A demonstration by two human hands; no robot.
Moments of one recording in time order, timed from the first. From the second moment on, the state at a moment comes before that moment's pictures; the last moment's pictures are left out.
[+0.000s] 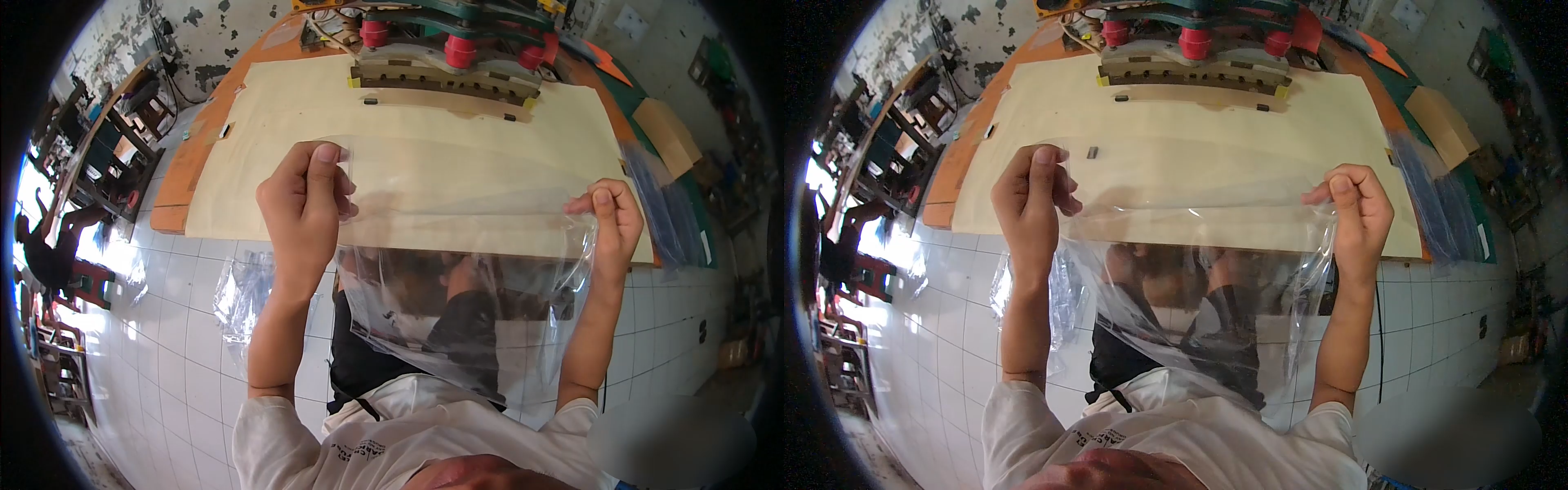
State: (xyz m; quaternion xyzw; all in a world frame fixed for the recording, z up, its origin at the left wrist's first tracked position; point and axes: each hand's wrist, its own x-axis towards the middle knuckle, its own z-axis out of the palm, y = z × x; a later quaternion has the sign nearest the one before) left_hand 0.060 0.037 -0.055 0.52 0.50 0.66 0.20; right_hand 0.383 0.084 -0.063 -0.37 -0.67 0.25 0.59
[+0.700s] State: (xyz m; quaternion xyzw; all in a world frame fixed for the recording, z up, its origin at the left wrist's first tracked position) left_hand 0.061 0.028 -0.049 0.54 0.50 0.67 0.09; right_hand 0.382 0.071 -0.062 -0.35 -0.67 0.27 0.60
